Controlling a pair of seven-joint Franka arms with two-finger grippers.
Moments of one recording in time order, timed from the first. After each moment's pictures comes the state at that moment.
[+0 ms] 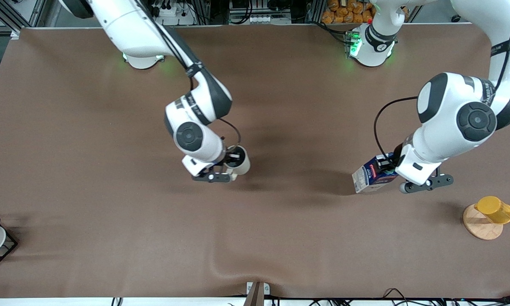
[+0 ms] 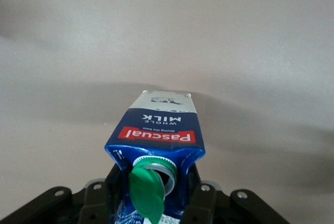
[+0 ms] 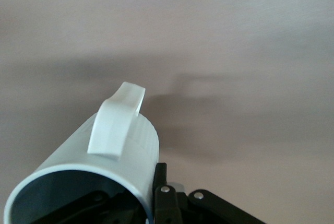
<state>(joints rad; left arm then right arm) 0.03 0.31 -0.28 -1.67 0.05 1.94 -0.46 0.61 0.68 0.02 -1.49 0.22 2.13 0.58</state>
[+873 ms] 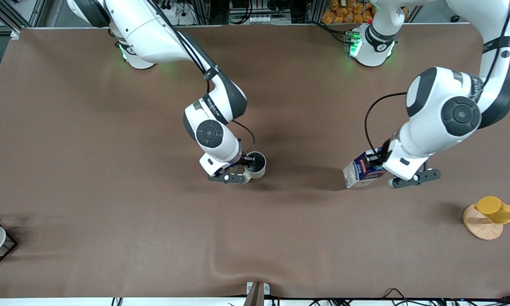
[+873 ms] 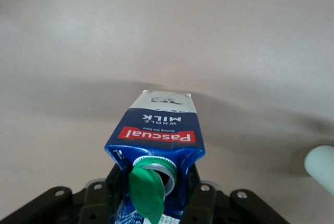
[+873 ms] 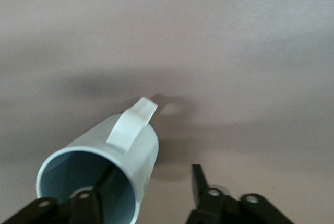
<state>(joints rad) 0.03 0.31 -0.35 -1.67 0.05 1.92 -0.56 0.64 0.73 -0.01 -1.43 0.22 2.17 0.64</state>
